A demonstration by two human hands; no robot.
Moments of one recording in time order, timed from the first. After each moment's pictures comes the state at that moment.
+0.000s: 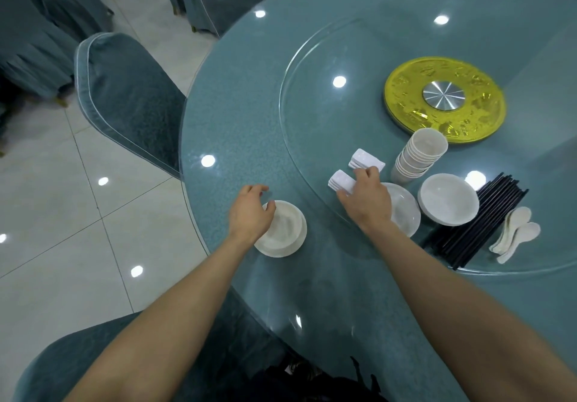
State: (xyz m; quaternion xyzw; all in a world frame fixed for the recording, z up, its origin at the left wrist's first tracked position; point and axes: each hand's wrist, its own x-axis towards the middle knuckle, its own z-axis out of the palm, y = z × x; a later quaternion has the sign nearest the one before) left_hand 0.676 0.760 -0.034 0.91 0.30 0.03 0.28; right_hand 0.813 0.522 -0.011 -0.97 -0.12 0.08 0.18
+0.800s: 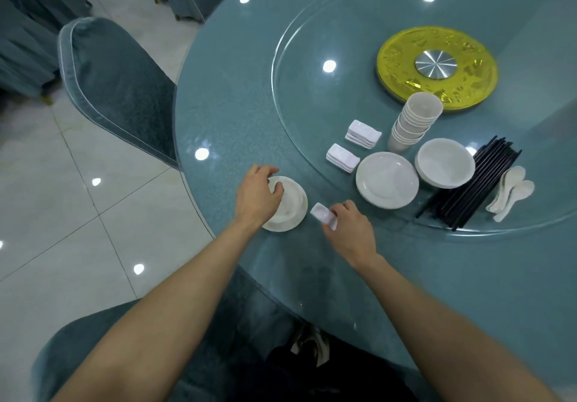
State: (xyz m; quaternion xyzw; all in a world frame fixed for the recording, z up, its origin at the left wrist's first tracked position) left_hand 0.662 0.742 -0.028 0.93 0.22 0.06 0.30; right_hand 0.681 0.505 -0.052 -0.96 -0.14 0.13 0.20
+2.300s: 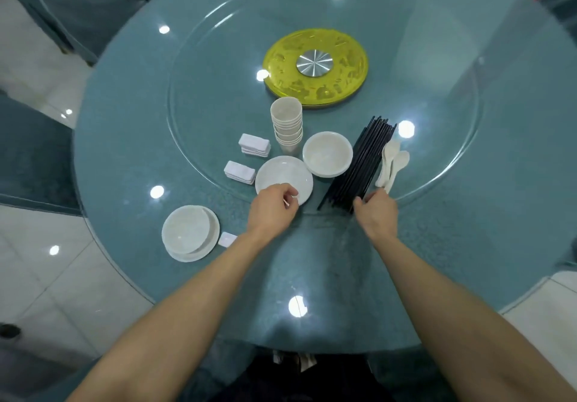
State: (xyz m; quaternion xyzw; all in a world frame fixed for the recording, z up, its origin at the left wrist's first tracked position) left_hand 0.734 0.521 -0.014 0.95 0.06 -0.06 0.31; right_hand 0.758 0.280 -0.044 -0.90 0.23 0.10 0.35
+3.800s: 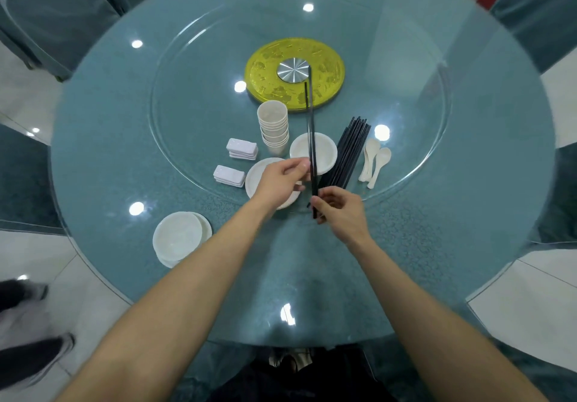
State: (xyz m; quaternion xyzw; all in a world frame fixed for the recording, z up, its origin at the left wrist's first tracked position) left_hand 0.771 0.490 0.037 0.71 0.10 -0.15 0.68; right_hand 0.712 0.326 0.008 -0.73 0.13 0.07 0.66
